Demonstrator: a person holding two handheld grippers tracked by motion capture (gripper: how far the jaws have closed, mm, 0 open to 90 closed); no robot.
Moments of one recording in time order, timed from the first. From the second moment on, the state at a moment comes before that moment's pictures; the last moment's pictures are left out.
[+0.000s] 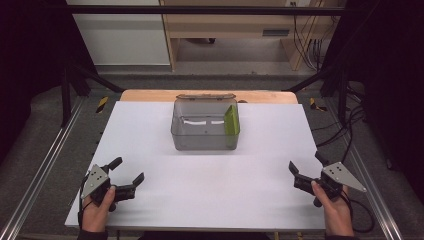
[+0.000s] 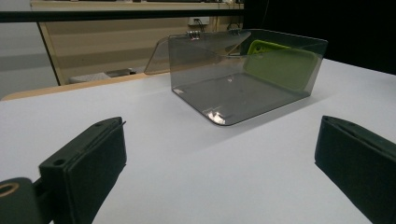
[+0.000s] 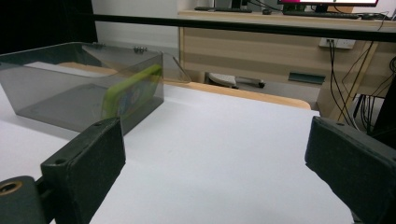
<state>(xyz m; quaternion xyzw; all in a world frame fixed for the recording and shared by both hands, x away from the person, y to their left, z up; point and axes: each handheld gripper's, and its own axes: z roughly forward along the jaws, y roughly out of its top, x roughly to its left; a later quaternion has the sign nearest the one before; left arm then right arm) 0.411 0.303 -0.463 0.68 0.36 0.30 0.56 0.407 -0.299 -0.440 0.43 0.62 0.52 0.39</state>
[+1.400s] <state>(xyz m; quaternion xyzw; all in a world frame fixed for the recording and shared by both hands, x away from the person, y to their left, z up) 0.413 0.299 -0.465 0.68 0.35 0.29 0.57 0.410 -0.271 -0.464 0.40 0.66 0.53 0.35</state>
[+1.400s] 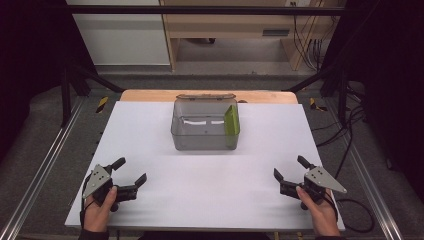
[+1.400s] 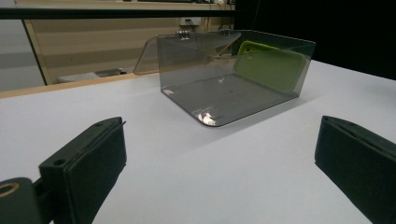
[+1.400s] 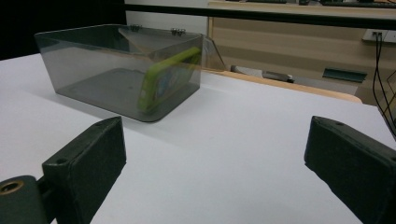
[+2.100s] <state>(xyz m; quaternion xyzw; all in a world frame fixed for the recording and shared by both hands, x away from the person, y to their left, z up) 0.414 0.296 -0.469 0.68 0.35 0.27 0.58 0.430 -0.247 -0.473 0.40 0.66 0.54 0.33</state>
